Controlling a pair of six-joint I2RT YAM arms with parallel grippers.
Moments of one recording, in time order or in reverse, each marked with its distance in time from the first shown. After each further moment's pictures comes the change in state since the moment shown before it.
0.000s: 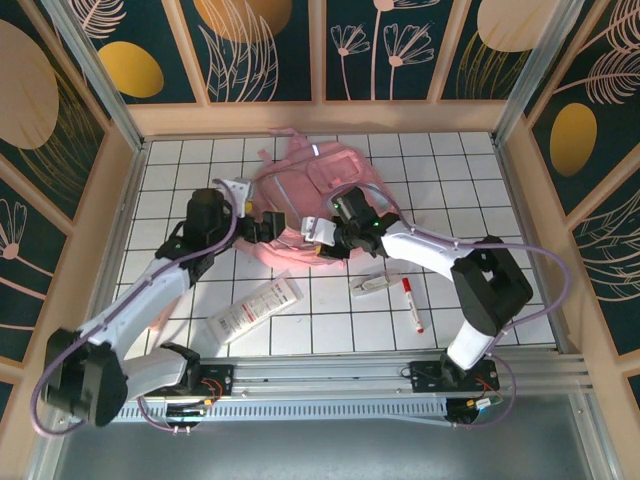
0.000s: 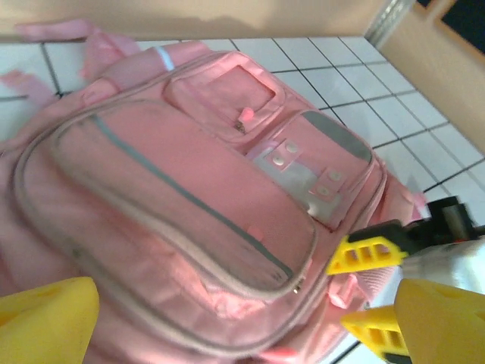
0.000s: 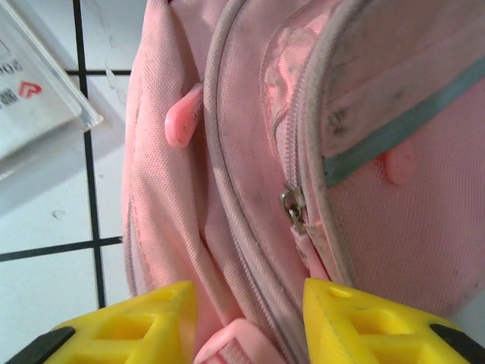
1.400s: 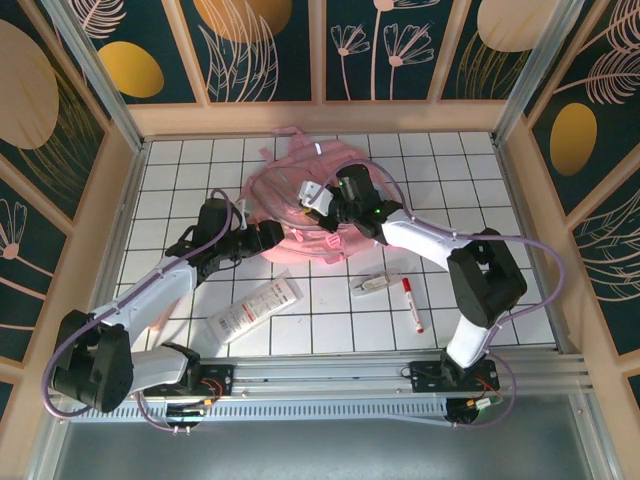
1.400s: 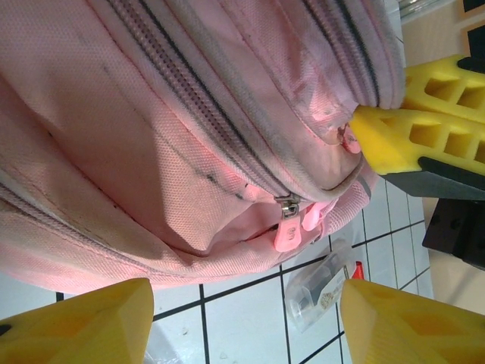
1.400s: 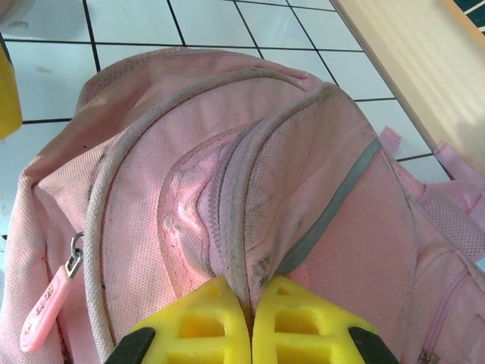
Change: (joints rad) left arm -0.003 0.109 -0.040 -0.066 0.152 -0.459; right arm -0.068 0.046 0.093 0.260 -0.102 0.184
